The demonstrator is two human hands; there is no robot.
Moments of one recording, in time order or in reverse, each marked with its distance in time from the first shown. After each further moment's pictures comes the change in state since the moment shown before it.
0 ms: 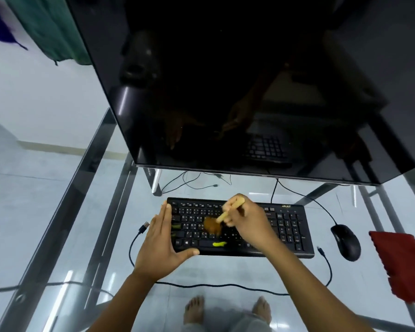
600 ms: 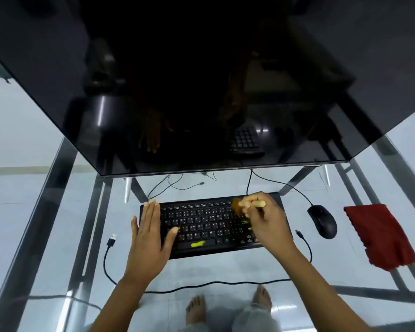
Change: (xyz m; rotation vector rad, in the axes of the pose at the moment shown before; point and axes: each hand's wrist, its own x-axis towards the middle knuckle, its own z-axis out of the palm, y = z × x) left_hand 0.019 0.033 0.012 0.137 0.110 0.090; right_hand -0.036 0.052 -0.055 0.098 0.231 0.113
